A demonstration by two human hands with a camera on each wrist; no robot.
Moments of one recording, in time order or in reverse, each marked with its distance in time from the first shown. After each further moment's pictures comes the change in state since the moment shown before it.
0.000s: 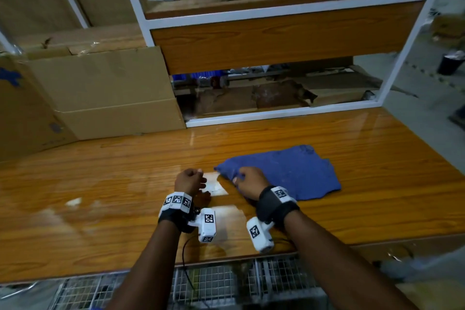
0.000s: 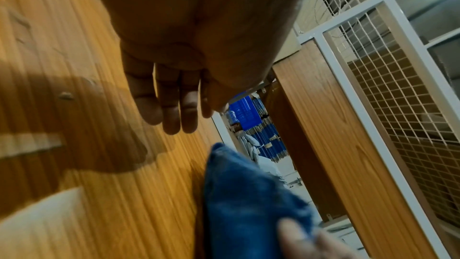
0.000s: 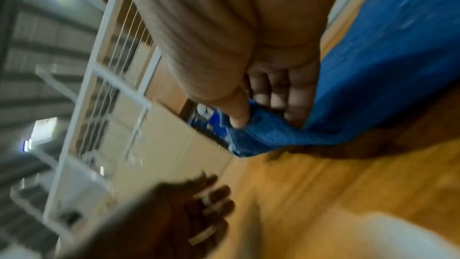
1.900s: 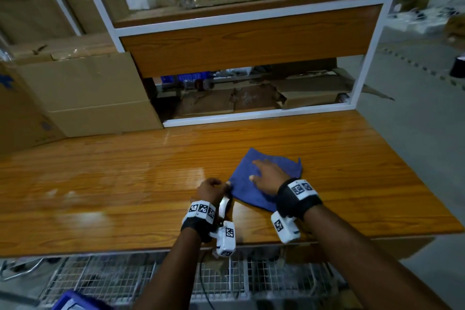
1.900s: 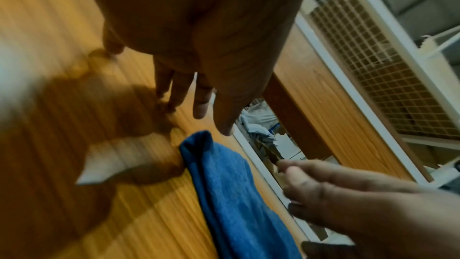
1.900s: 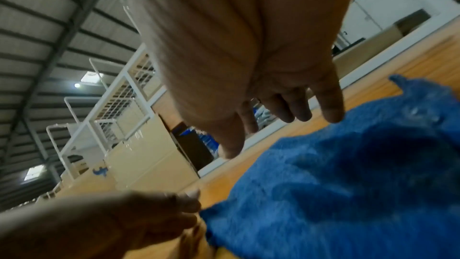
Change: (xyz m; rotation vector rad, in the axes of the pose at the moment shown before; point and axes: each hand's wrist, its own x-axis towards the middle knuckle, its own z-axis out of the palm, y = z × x) left_hand -0.092 -0.020 0.180 0.503 0.028 0.065; right_hand -0.035 0.157 -0.121 -0.215 -0.098 0.014
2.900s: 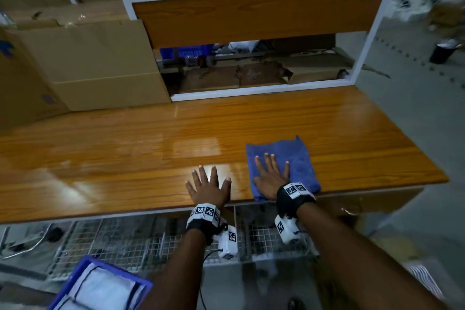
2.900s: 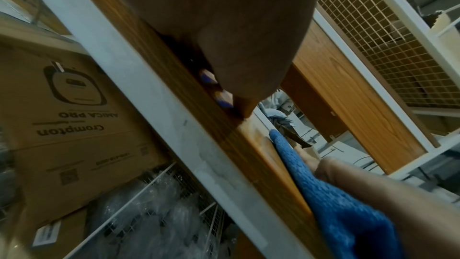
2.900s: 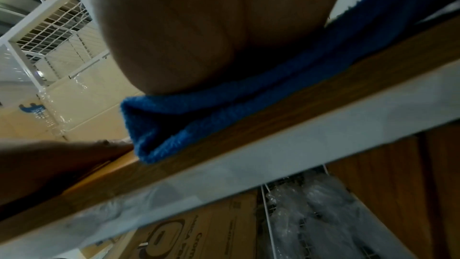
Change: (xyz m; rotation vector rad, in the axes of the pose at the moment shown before) left_hand -0.069 -0.100 -0.033 0.575 -0.010 0.168; right_hand -0.067 -0.035 0.116 -0.243 -0.025 0.071
